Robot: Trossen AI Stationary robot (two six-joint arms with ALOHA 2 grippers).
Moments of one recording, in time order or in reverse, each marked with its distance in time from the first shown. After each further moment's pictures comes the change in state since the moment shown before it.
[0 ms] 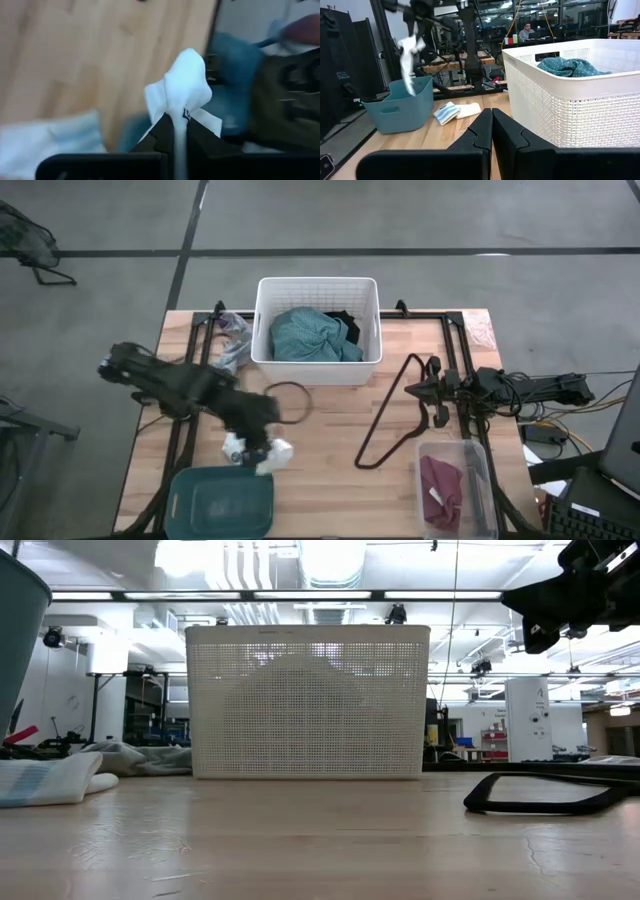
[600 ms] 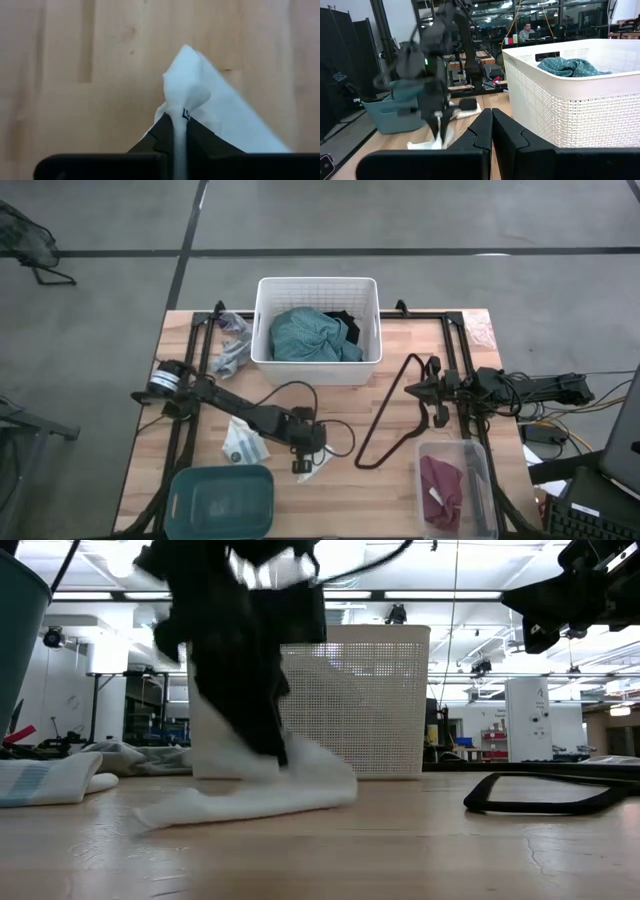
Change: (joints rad) left arm 0.080 0.416 -0.423 0.754 -0.241 0.495; right arm 0.000 0.000 0.000 0.000 -0.002 0.000
